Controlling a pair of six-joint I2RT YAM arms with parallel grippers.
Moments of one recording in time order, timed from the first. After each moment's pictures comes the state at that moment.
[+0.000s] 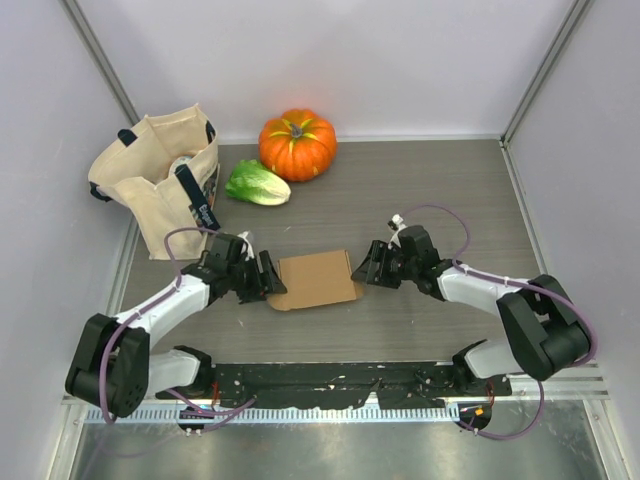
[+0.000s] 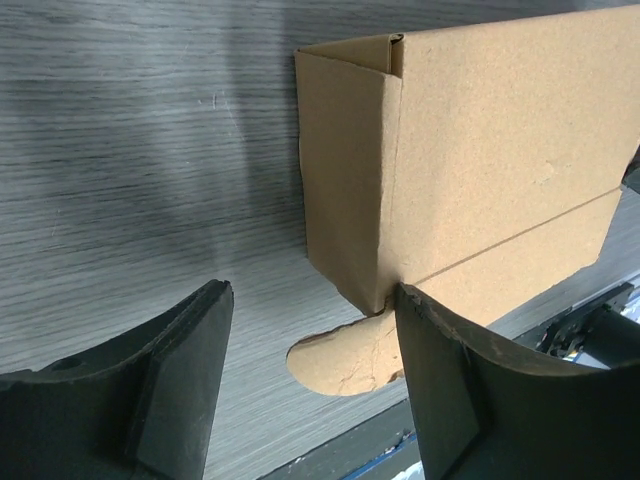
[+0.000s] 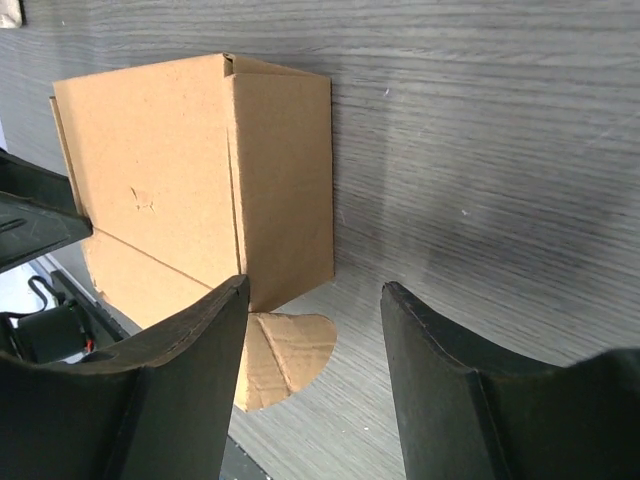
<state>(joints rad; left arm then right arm) -0.36 1.21 0.55 -0.31 0.31 -0.65 0.48 1.39 0.53 0.11 -0.36 0.70</state>
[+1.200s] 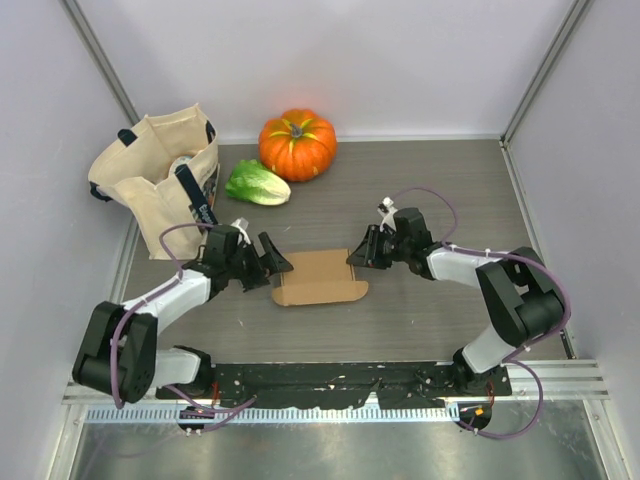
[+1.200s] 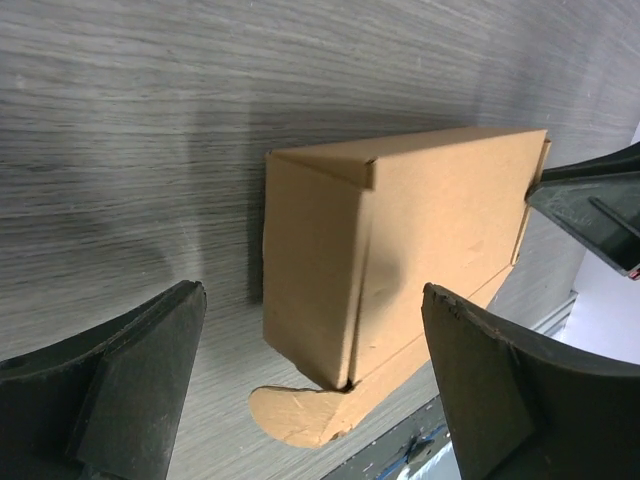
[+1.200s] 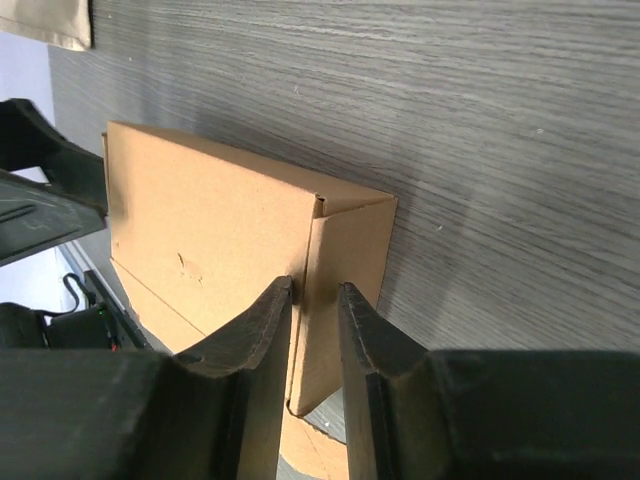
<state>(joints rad) -0.30 1.26 0.55 -0.09 0.34 -0.78 0.43 1.58 0.69 0.20 -0.47 0.63</state>
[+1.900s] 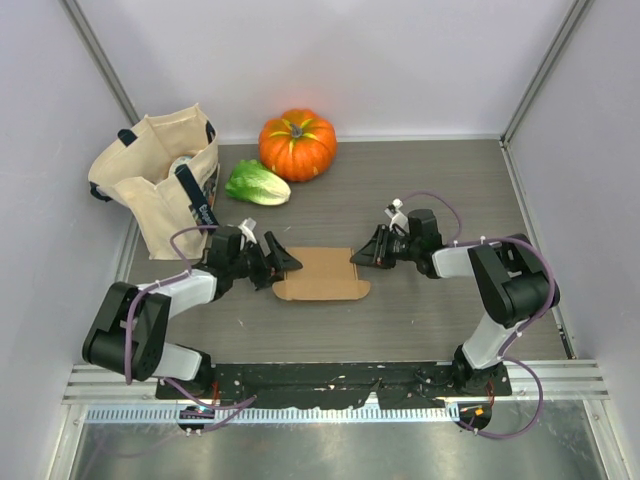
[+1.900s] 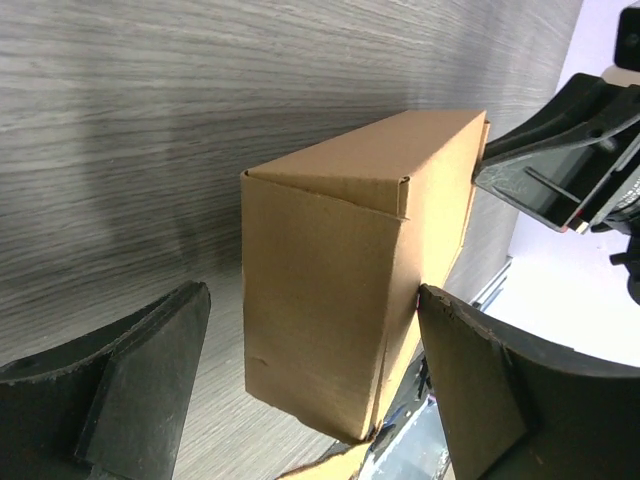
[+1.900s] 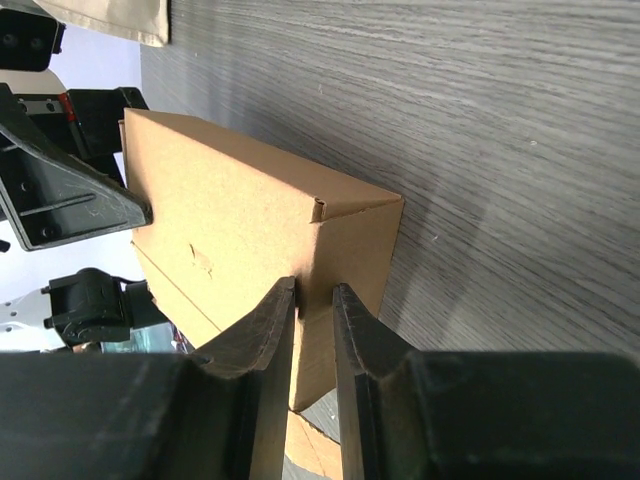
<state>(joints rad) -0.30 1.40 0.50 0.18 0.51 -0.87 0.29 1.71 0.64 0.43 -0.75 0.69</state>
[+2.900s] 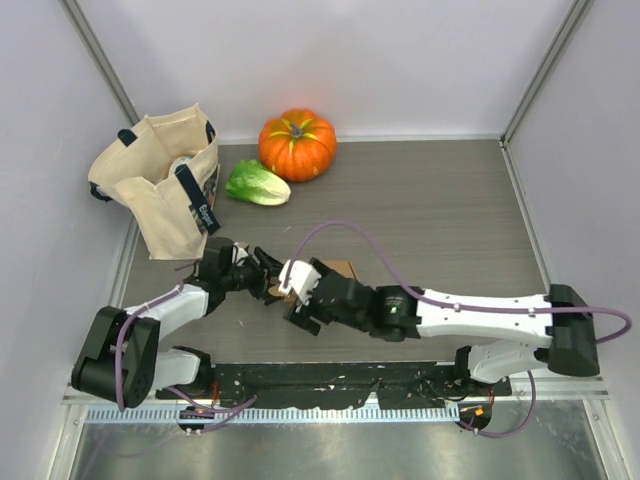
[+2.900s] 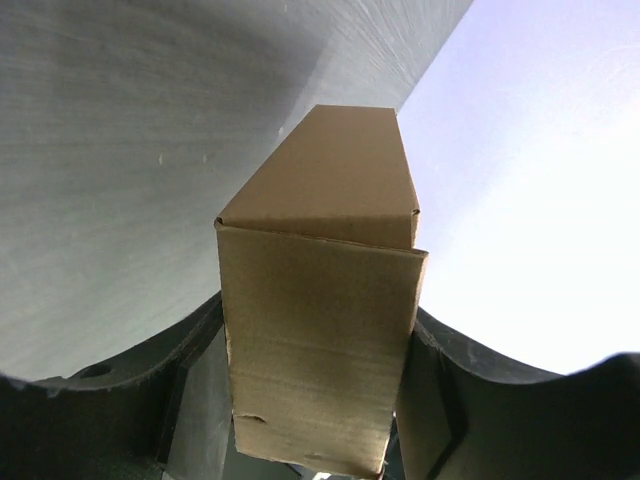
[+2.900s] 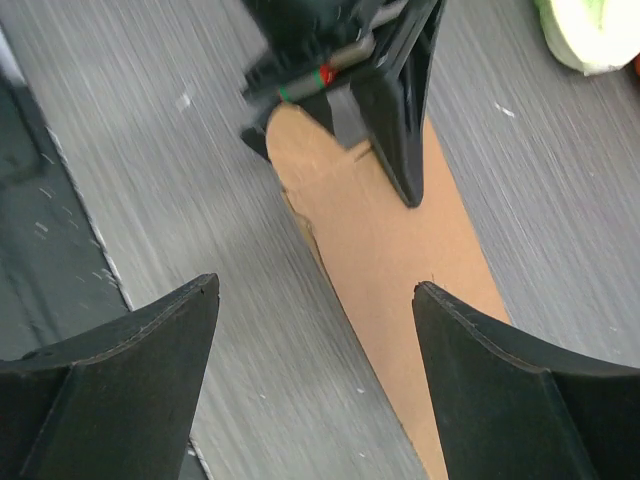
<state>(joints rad) -0.28 1.28 0.40 0.17 0.71 -1.39 1.28 1.27 0.98 -0.20 0.27 -0.03</state>
